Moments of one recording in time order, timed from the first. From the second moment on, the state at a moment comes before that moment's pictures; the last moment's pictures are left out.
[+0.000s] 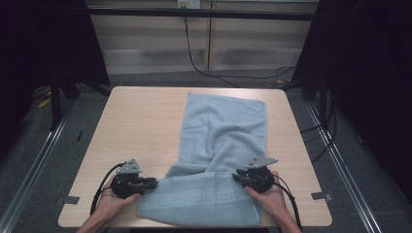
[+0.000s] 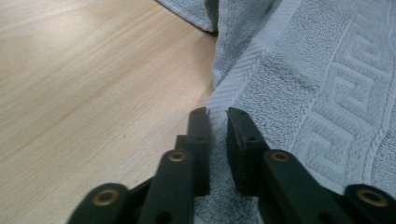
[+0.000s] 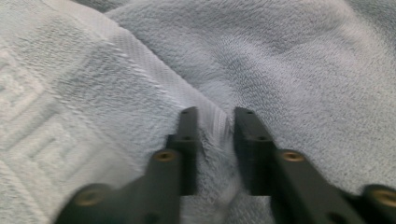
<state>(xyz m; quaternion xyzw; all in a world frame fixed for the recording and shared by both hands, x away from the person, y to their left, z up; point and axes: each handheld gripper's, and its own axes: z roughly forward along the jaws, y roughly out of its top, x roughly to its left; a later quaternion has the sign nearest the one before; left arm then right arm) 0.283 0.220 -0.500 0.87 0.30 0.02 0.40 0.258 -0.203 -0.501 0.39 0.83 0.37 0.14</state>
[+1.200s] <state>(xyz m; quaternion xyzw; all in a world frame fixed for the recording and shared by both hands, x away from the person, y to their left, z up) 0.263 0.217 -0.498 0.88 0.24 0.04 0.40 0.240 -0.224 -0.481 0.41 0.80 0.43 0.13</state>
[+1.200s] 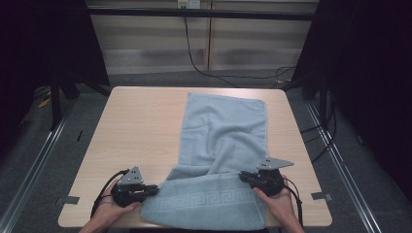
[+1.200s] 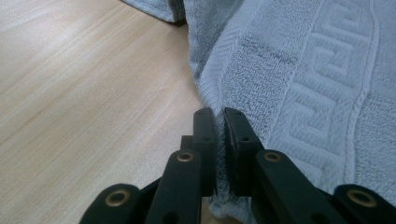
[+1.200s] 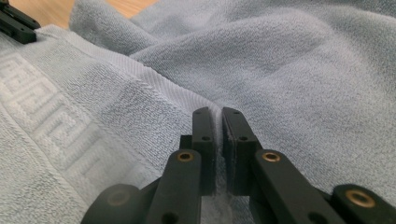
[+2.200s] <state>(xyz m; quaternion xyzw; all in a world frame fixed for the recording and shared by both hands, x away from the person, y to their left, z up) 0.208 0.235 -0.475 0.83 0.17 -0.12 0.51 0.129 -0.250 -0.465 0.36 0.81 0.45 0.05</state>
